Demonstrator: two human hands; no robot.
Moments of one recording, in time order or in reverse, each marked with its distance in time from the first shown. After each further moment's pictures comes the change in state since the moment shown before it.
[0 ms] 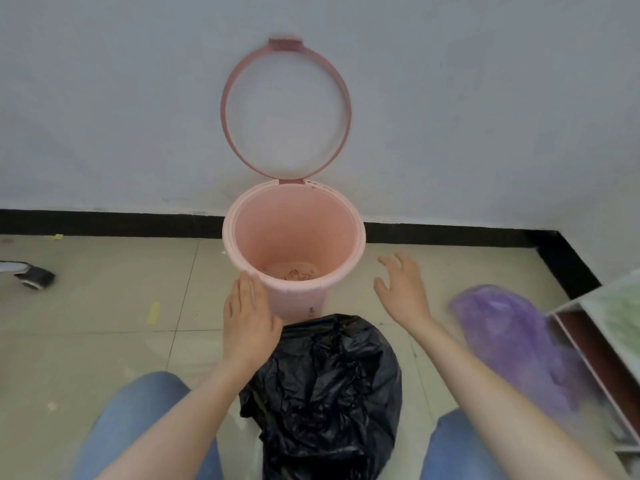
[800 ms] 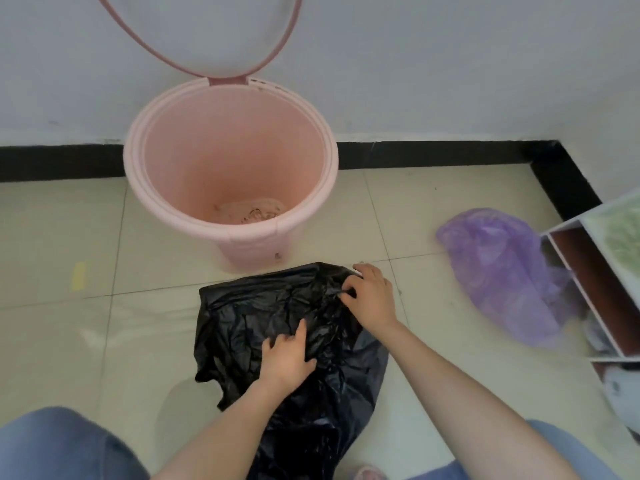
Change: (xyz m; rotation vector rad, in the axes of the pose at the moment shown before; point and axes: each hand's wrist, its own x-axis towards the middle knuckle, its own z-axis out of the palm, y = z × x) left_hand -0.045 0.035 0.173 0.027 -0.793 0.070; right_hand -0.028 0.086 0.132 -0.049 -0.184 0.069
